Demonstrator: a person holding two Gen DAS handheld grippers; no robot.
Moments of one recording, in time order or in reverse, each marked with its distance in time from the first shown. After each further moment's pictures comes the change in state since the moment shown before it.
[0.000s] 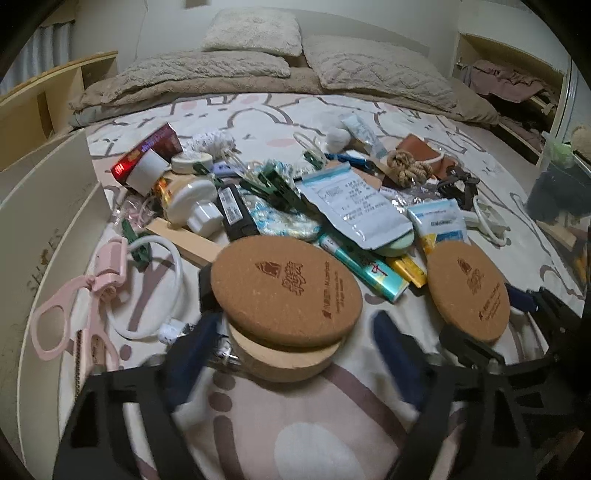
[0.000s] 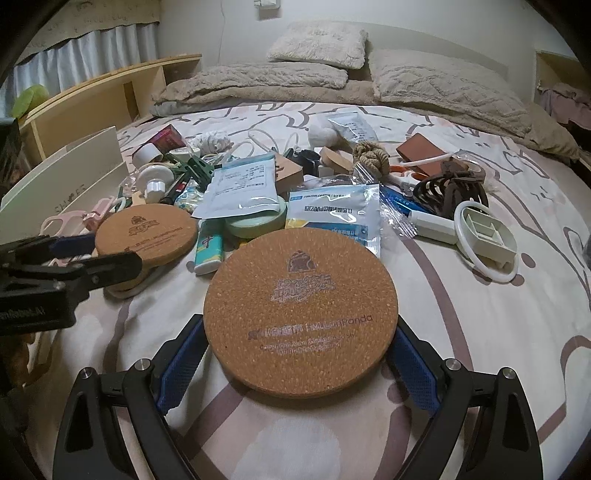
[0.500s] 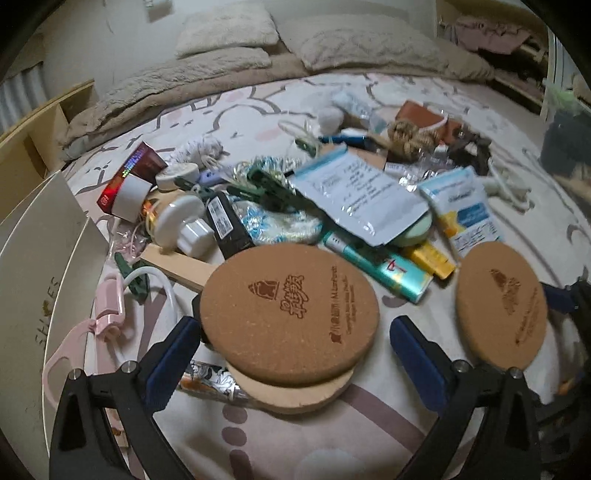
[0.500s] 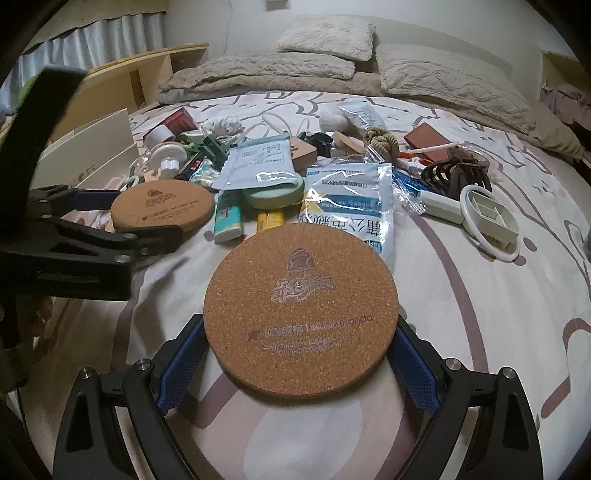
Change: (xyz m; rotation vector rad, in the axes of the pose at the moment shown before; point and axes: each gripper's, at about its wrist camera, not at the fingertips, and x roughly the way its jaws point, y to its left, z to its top) left arm 0.031 -0.015 0.011 0.175 0.076 0.094; right arm -0.006 0.011 -0.015 -0.028 0.037 0.001
